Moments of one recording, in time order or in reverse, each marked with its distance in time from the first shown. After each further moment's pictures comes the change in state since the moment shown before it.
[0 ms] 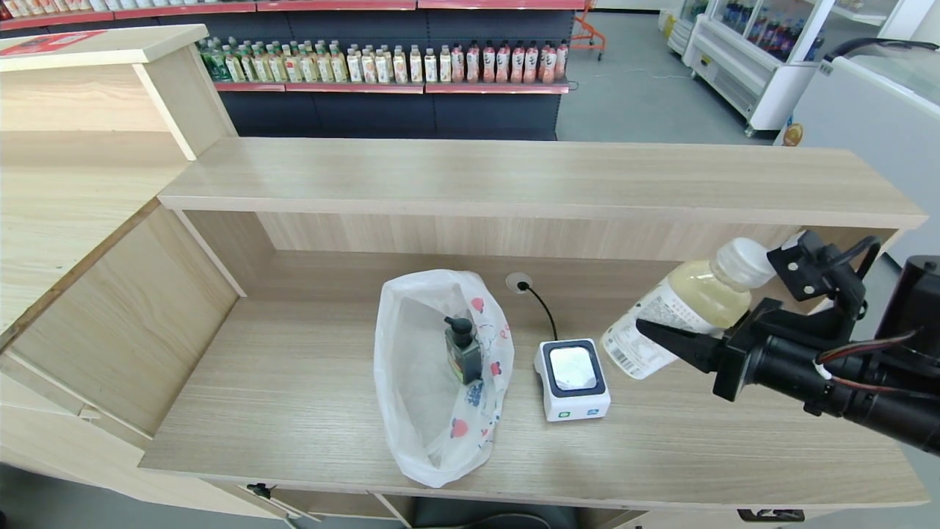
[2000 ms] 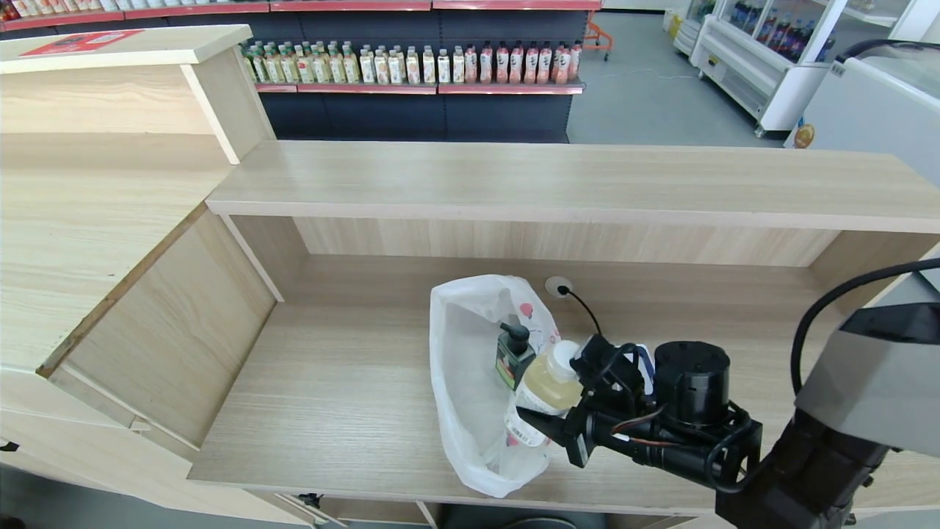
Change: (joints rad) left arm 0.000 0.000 0.000 0.000 0.000 0.001; right arm 0.260 0.601 -0.048 -0.382 -0.093 -0.153
